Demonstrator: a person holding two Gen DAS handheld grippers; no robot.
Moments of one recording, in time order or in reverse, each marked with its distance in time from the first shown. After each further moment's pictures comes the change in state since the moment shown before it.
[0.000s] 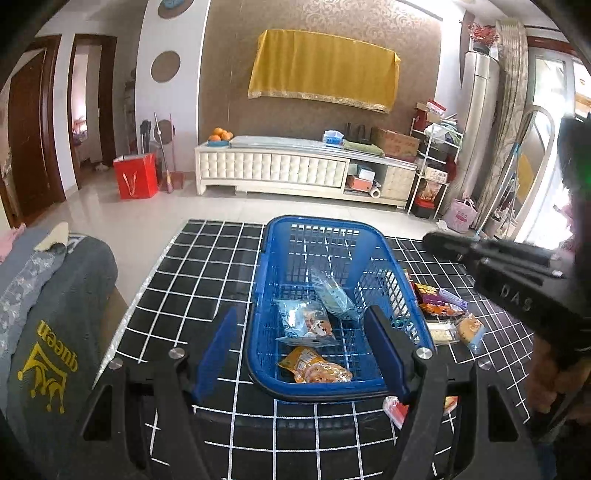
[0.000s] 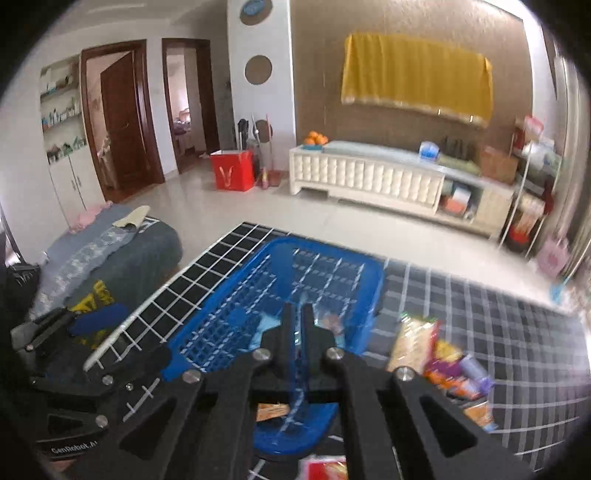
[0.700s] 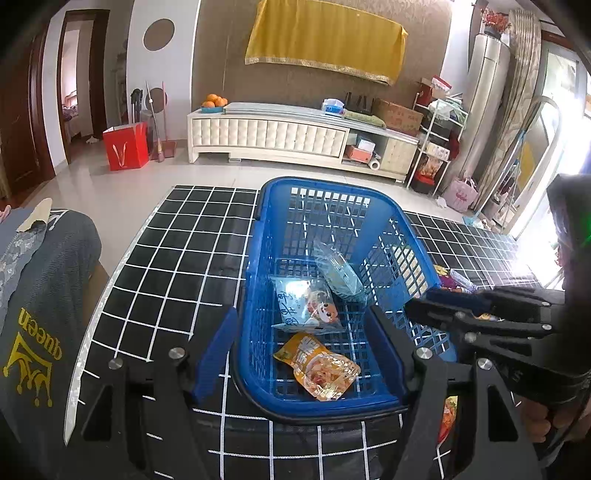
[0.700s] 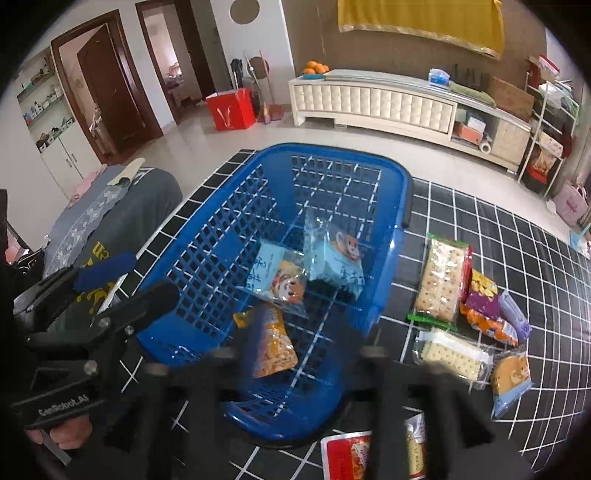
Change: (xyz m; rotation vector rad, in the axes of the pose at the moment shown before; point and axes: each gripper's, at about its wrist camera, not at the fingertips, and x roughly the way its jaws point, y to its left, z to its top) left arm 0.051 0.003 0.000 -0.012 0.124 -0.019; right arm 0.043 -0.011 -0.029 0.066 0.262 0.050
